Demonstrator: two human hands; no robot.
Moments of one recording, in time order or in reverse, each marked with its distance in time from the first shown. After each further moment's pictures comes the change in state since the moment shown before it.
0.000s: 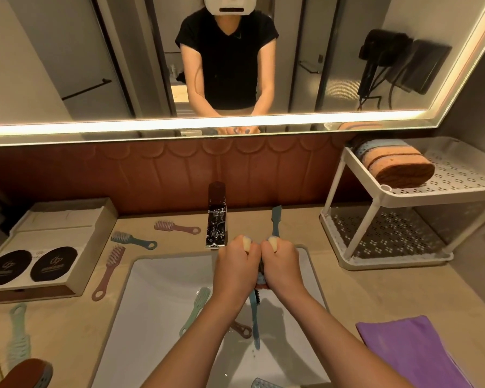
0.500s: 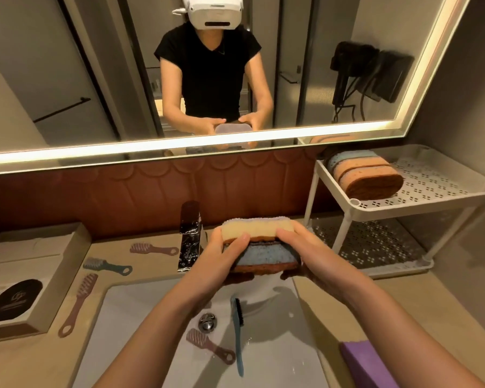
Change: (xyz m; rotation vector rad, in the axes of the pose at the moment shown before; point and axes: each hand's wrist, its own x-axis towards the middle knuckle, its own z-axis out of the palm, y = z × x) left_hand 0.024 0.052 -0.015 -0.568 -0.470 -0.193; right_hand 0.028 -0.034 -0.121 0.264 -0.421 0.170
